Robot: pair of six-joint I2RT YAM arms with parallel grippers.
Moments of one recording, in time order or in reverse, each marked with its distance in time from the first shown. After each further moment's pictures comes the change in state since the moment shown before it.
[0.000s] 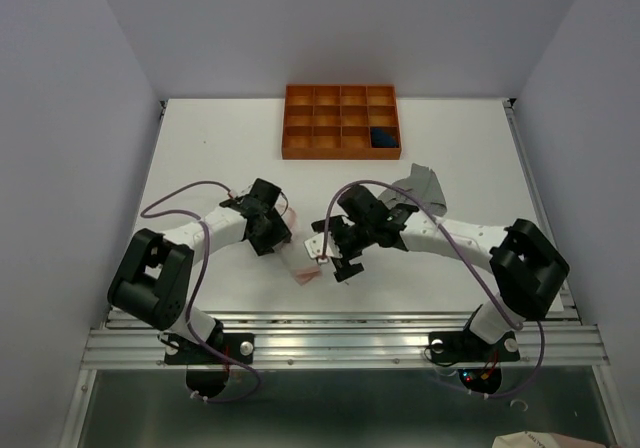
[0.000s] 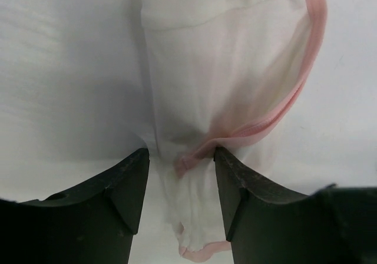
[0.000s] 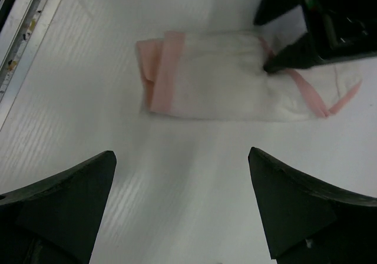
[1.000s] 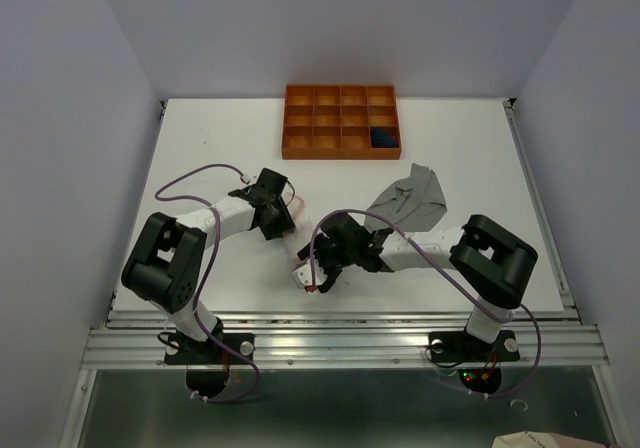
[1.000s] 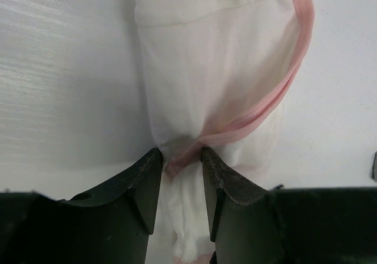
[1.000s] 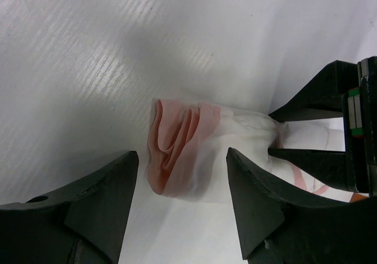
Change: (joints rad) left arm 0.000 0.146 0.118 0.097 0.005 0.154; right arm 0.158 0.151 -0.140 0.411 0.145 -0.170
